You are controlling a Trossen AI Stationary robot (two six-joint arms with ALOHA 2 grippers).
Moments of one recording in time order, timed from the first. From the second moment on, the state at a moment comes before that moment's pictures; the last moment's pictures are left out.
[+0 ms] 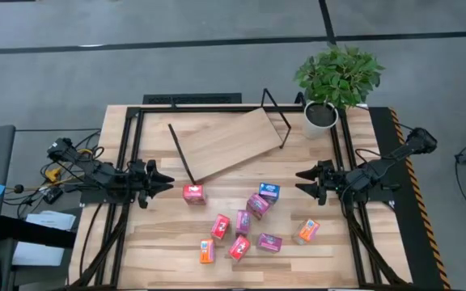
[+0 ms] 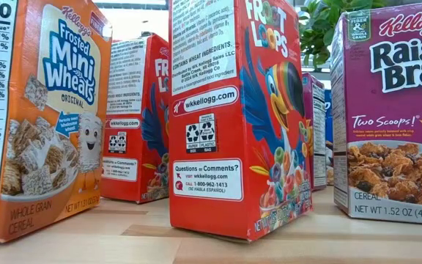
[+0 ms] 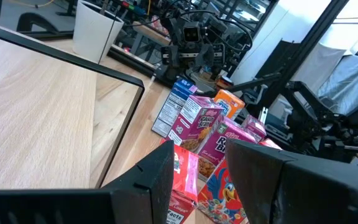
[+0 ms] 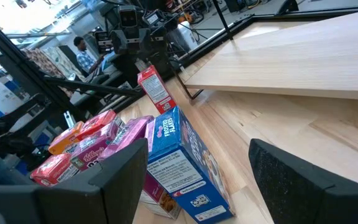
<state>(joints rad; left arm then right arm) -0.52 0.01 0.02 0.04 -0.59 -0.47 0.50 0.26 0.01 0.07 0.65 0.66</state>
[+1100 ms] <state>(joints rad) -0.52 0.01 0.02 0.04 -0.73 -0.56 0.50 0.26 0.01 0.07 0.65 0.64</state>
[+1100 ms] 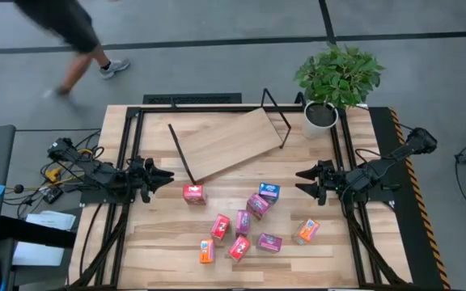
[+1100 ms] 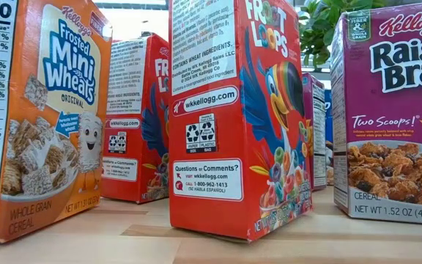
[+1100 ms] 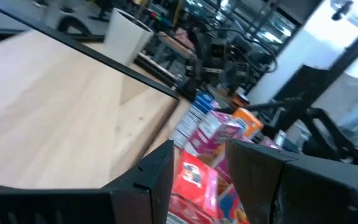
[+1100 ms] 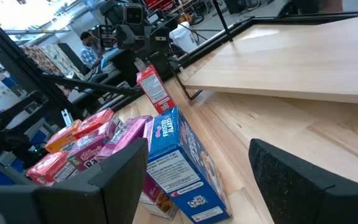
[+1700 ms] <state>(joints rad) -0.52 0.01 0.02 0.36 -0.95 -0.75 0.48 0.26 0.01 0.15 0.69 0.81</state>
